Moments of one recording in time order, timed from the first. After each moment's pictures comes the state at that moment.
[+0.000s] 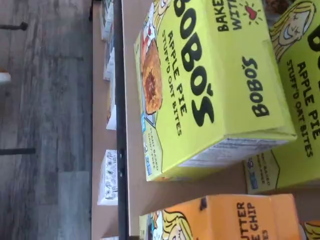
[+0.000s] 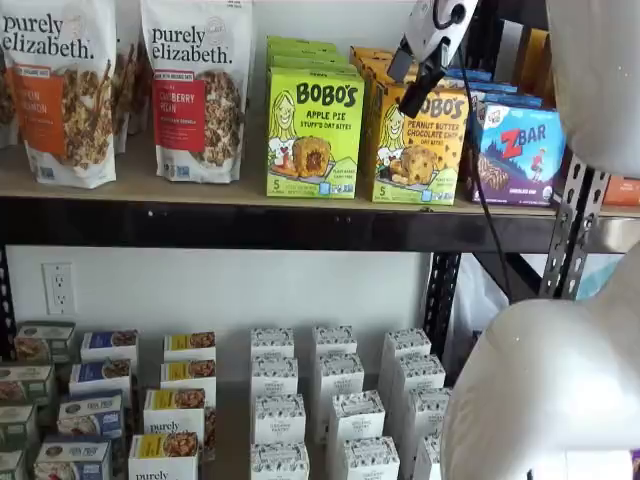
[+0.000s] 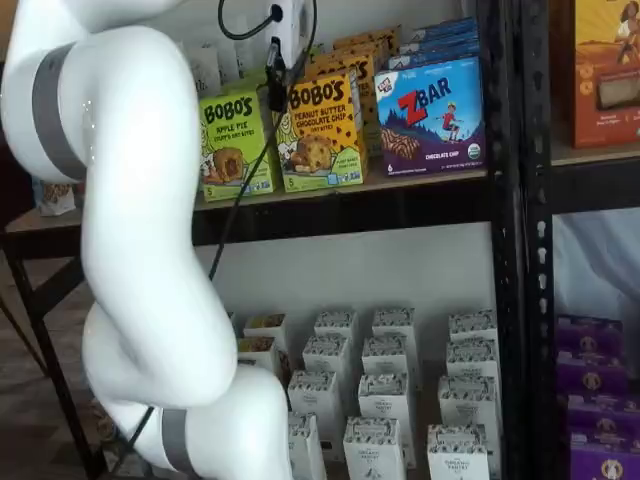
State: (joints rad) arm -0.10 -0.32 -1.38 0.36 1.45 -1.62
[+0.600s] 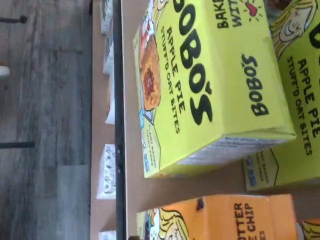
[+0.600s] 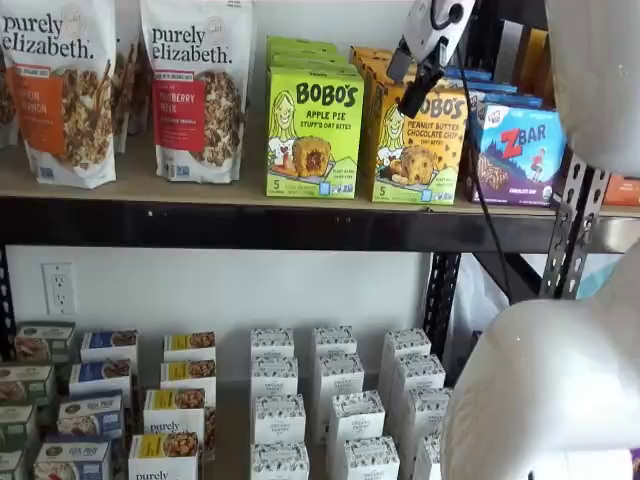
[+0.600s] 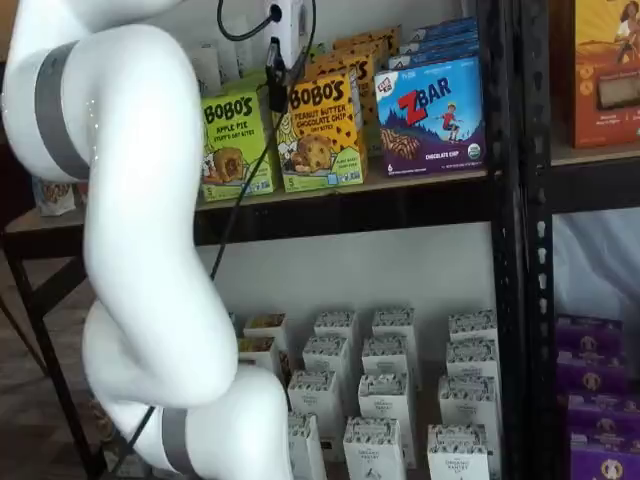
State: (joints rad) arm -0.09 -0.32 -1.38 0.34 1.44 -1.61
